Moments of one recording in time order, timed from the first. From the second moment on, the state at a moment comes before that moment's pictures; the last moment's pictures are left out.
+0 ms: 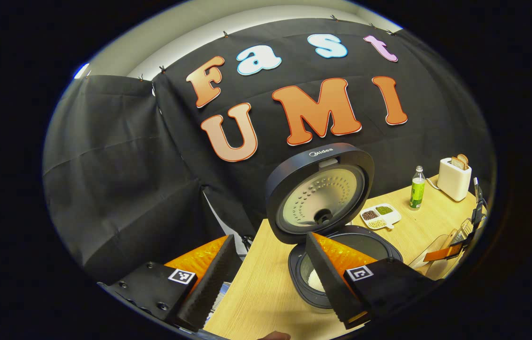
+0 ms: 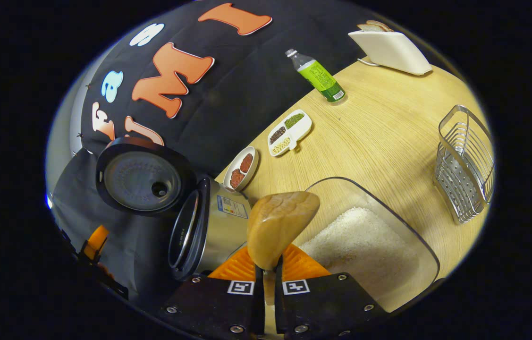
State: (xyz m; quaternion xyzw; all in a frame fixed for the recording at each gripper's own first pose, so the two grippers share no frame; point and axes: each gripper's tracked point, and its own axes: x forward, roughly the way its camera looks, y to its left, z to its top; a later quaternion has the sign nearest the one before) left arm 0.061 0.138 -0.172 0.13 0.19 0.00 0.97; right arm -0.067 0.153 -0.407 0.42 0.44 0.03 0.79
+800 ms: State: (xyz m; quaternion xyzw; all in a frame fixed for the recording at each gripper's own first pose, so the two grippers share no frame) left arm 0.047 0.093 -0.151 0.10 0.16 0.03 0.98; right arm -0.041 0.064 -0.318 0.60 0.34 0.02 0.73
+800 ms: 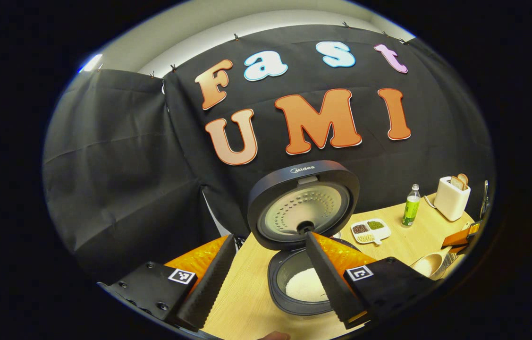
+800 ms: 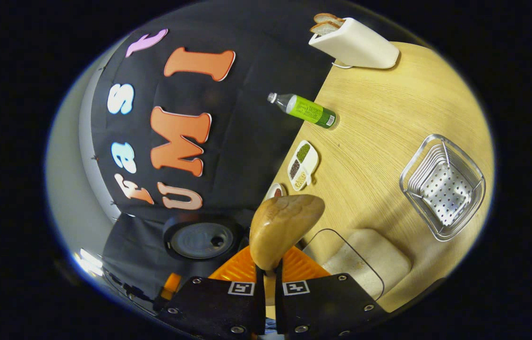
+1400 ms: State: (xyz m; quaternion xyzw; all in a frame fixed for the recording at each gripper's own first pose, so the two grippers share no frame) left arm 0.004 0.121 -0.135 0.06 0.15 0.09 0.98; right arm 0.001 0.078 -0.238 0.70 0.29 0.08 0.65
